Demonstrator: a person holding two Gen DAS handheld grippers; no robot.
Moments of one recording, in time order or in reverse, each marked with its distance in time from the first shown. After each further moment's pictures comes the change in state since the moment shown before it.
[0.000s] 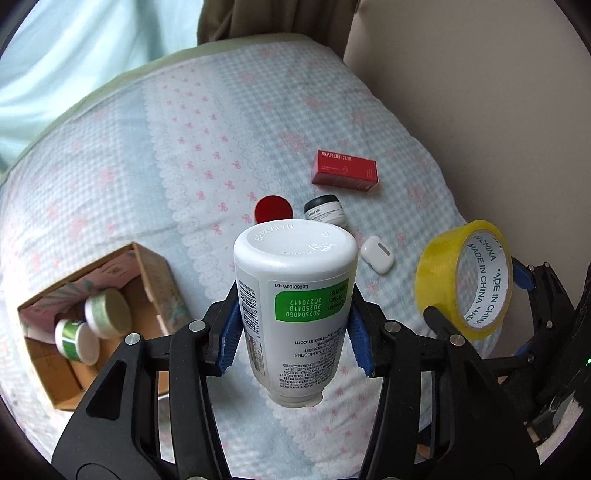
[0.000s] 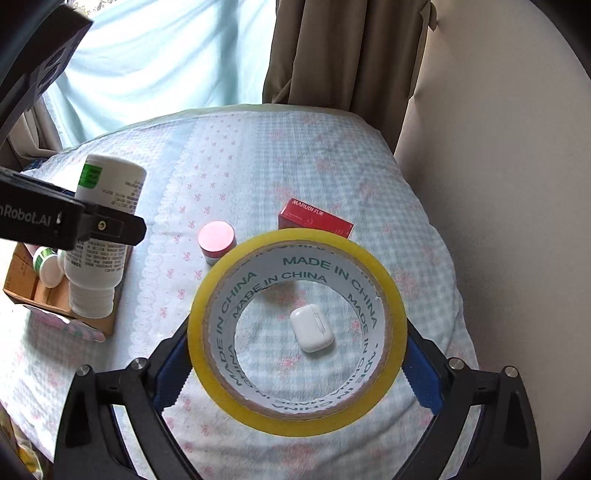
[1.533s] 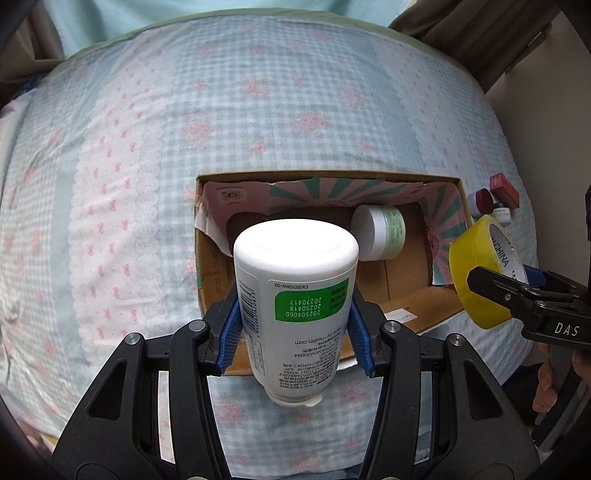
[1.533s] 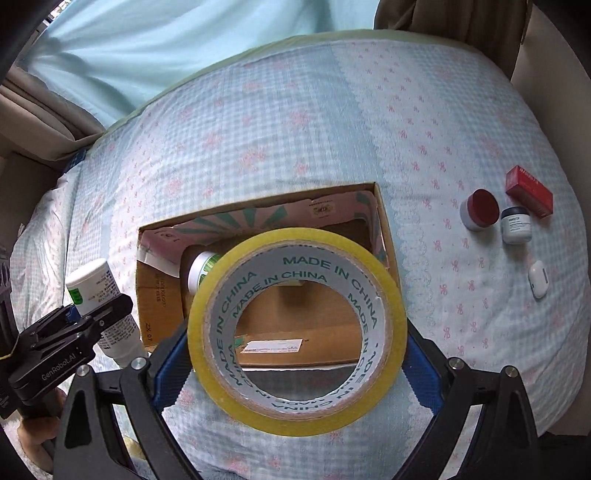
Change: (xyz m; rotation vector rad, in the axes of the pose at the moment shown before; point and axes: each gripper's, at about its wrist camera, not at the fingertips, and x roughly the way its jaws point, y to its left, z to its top) left arm -0.035 0.349 -0.128 -0.344 0.089 0.091; right arm 0.064 0.292 0.078 0.147 0.457 0.287
